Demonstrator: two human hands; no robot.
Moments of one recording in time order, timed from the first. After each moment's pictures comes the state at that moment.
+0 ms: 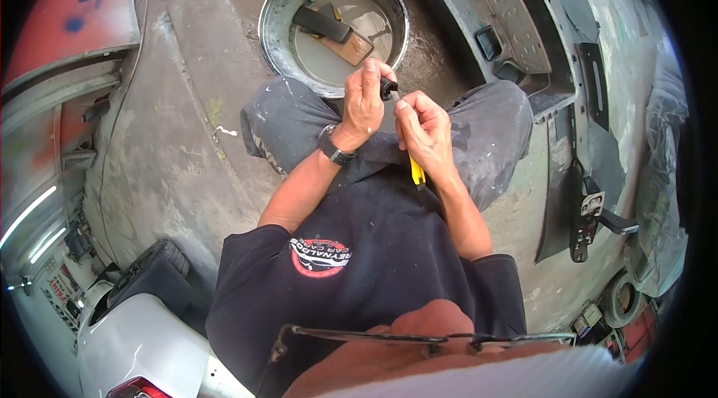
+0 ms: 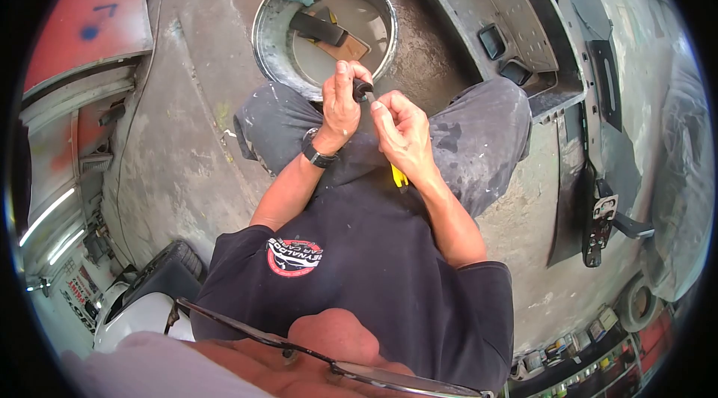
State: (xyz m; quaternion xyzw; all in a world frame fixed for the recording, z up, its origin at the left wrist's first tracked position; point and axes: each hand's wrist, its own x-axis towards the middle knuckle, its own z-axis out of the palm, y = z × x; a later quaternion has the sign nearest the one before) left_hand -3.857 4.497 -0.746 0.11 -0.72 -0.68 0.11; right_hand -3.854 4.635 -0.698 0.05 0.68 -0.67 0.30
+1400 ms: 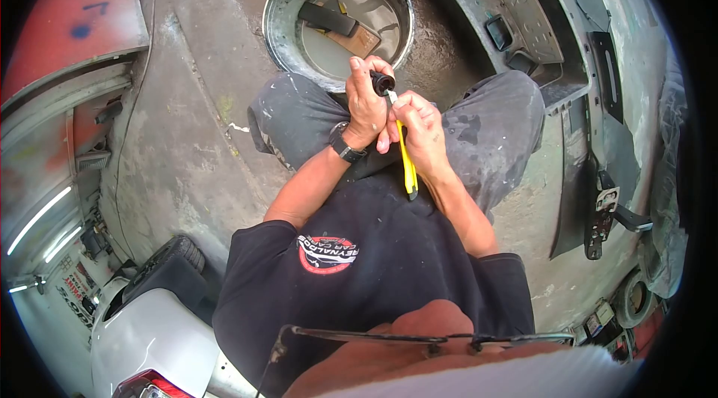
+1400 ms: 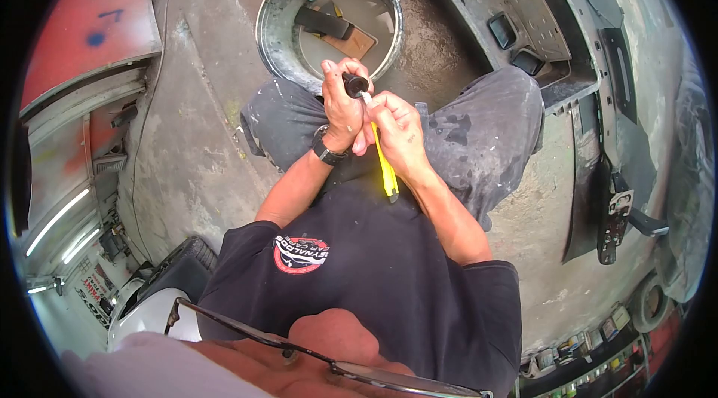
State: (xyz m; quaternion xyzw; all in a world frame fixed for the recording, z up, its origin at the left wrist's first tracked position) left_hand -3.850 4.507 -0.755 0.21 -0.62 -0.74 0.12; right_hand -3.838 4.622 -0.713 0.09 0.45 -0.82 0.34
